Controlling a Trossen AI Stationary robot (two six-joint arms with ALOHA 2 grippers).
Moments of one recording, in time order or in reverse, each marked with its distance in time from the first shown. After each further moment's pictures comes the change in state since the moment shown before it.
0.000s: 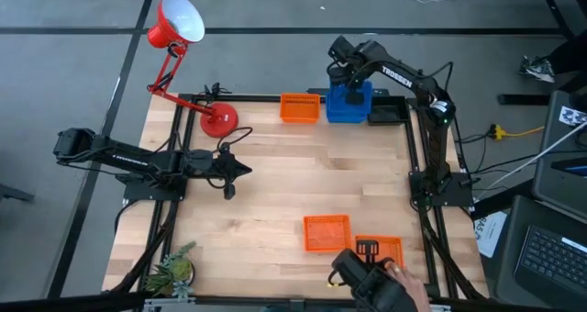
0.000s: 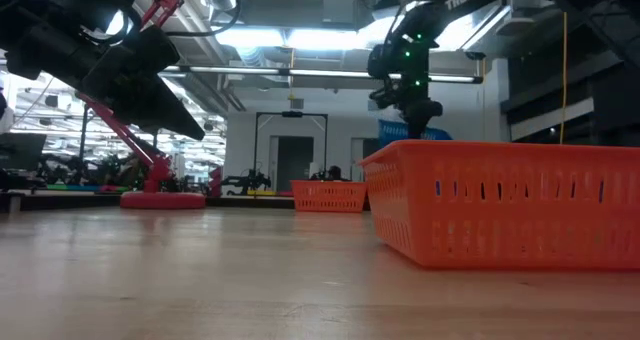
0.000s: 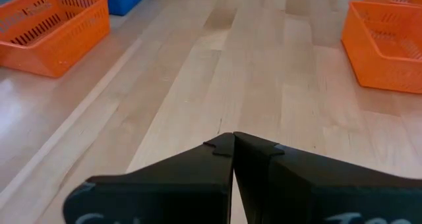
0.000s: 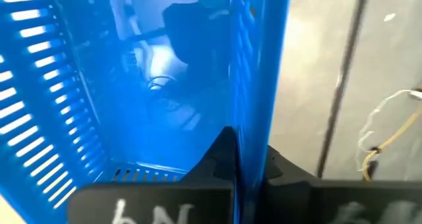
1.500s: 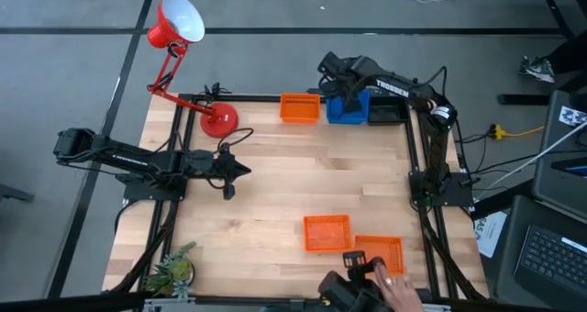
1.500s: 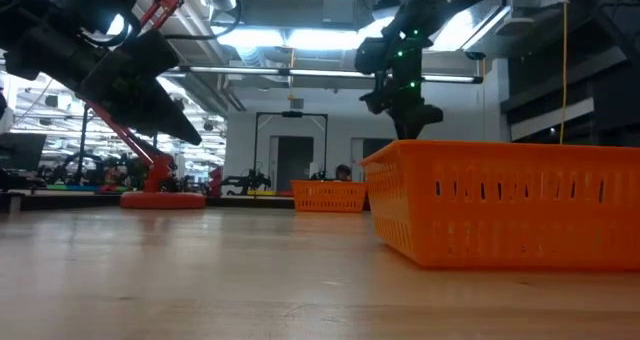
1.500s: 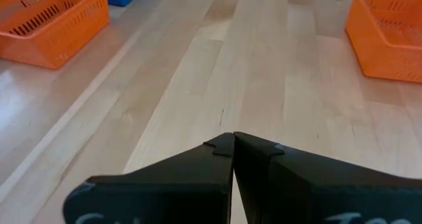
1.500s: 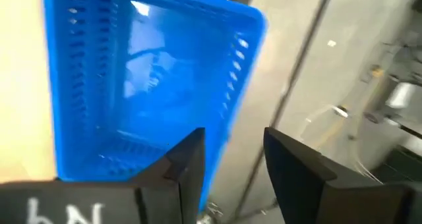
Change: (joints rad) left arm 0.000 0.000 0.000 -0.031 0.000 0.000; right arm 0.116 -0.054 -0.137 0.143 0.190 -0.130
